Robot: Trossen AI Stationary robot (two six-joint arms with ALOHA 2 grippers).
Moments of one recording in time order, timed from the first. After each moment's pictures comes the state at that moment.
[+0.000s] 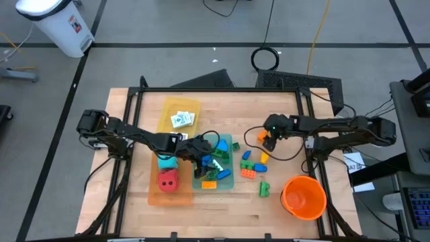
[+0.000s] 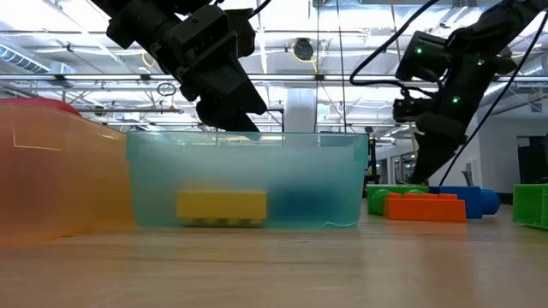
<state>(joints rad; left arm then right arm) -0.12 1.60 0.89 0.03 -0.03 -0.26 -0.30 1.13 0.52 -0.44 0.10 0.25</state>
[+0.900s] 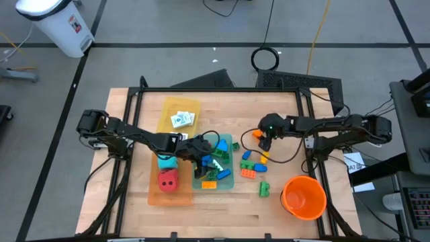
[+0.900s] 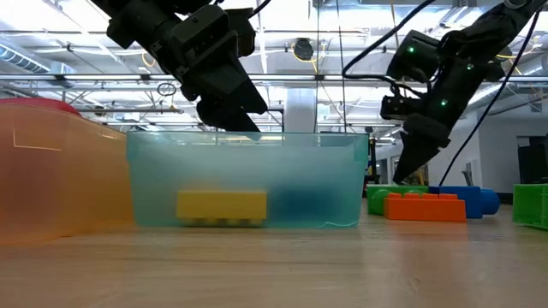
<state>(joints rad) -0.12 1.60 0.89 0.03 -0.03 -0.26 -0.29 1.20 0.52 -0.27 0.10 0.15</state>
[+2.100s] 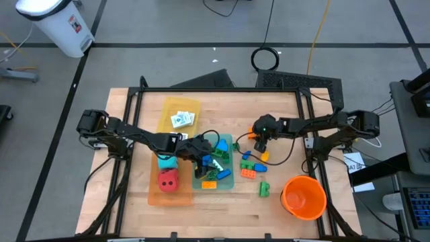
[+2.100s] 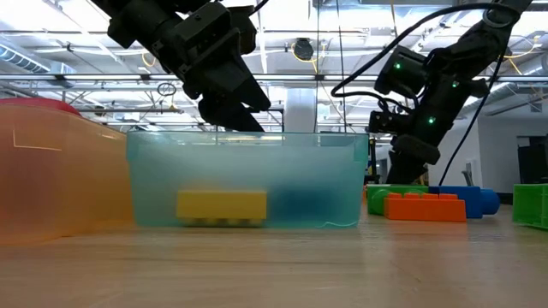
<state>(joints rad) -0.12 1.60 0.89 0.05 -0.04 -0.26 -0.28 1.38 0.52 -0.11 0.10 0.07</state>
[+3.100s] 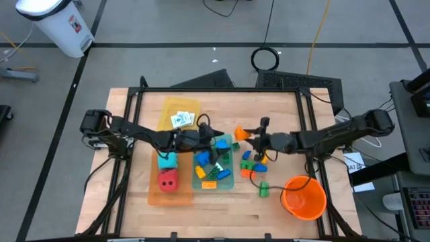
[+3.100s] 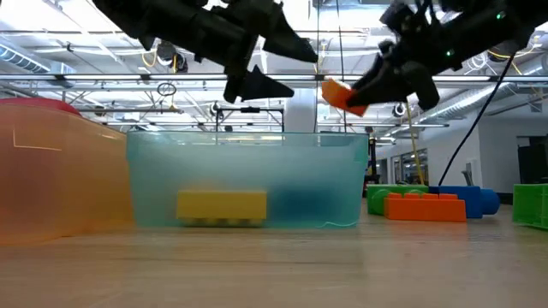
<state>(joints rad) -0.08 1.63 0.89 0.46 -0.26 -0.35 0.12 1.14 0.52 0.22 0.53 -0.42</state>
